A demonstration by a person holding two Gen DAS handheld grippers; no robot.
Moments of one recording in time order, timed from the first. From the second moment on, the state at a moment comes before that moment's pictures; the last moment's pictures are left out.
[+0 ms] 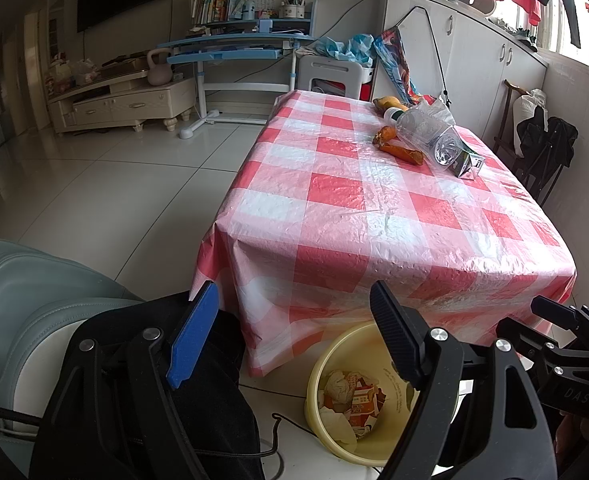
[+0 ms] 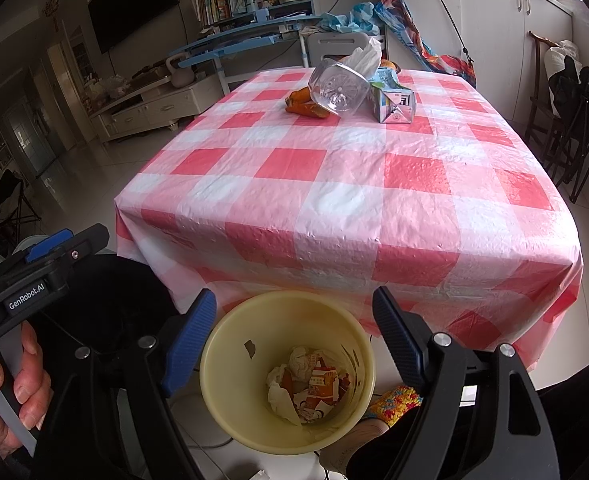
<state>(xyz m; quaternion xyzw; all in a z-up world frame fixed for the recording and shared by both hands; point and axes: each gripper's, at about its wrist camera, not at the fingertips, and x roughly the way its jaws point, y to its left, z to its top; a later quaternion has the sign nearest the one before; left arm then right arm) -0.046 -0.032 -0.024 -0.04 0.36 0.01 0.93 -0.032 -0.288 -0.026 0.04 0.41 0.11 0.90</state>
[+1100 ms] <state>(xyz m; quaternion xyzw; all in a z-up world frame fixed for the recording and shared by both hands) -0.046 -0.031 -0.024 -0.04 0.36 0.01 0.93 -0.034 -0.289 -0.026 0.04 0.40 0.11 0.91</state>
